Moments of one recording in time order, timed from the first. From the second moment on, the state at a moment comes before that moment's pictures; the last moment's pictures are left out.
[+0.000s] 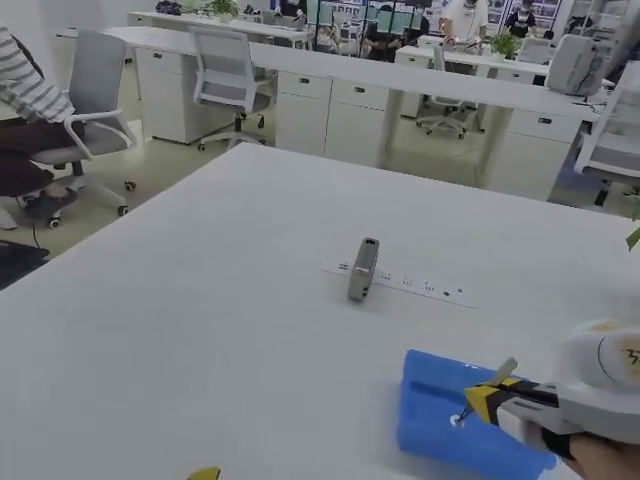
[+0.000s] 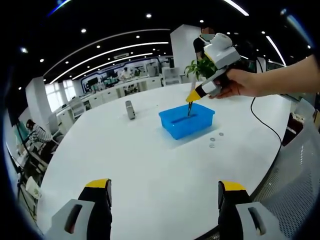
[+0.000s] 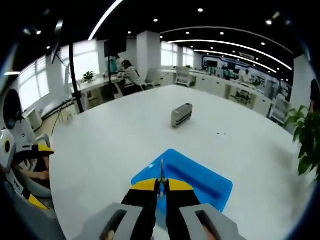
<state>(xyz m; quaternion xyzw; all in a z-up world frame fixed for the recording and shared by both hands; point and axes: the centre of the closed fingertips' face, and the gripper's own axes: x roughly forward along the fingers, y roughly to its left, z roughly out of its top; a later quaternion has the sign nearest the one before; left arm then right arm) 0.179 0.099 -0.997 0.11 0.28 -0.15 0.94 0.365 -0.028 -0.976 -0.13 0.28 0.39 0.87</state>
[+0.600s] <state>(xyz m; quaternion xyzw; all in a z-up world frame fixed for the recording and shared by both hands) 0.179 0.101 -1.000 0.11 0.29 -0.15 0.94 0.371 -0.027 -1.012 -0.13 0.32 0.38 0.86</state>
